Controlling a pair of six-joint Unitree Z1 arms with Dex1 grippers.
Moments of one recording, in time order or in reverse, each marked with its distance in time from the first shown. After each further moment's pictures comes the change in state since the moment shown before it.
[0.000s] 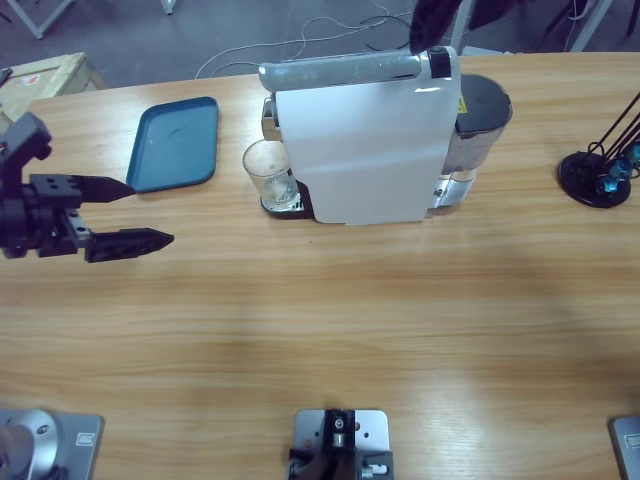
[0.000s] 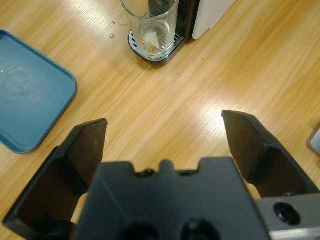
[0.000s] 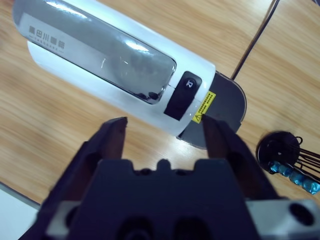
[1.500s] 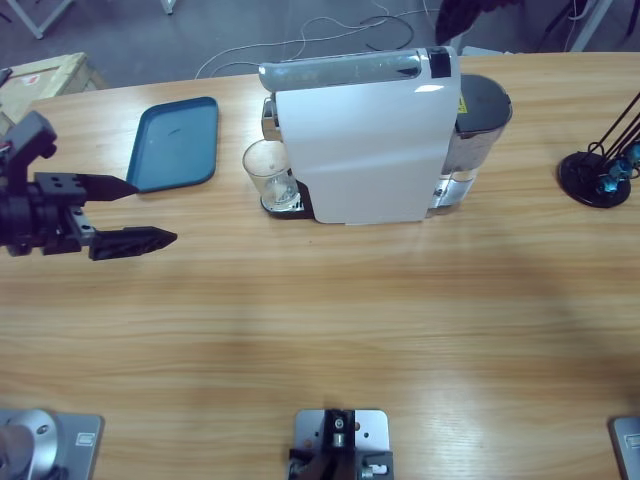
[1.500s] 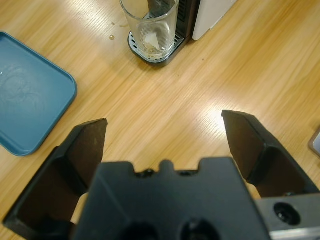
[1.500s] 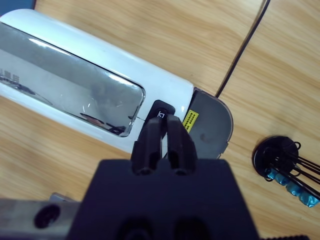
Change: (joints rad) arm 0 -0.003 0.013 0.000 -0.012 0.003 0.000; arm 1 -0.084 0.105 -0.094 0.017 0.030 -0.026
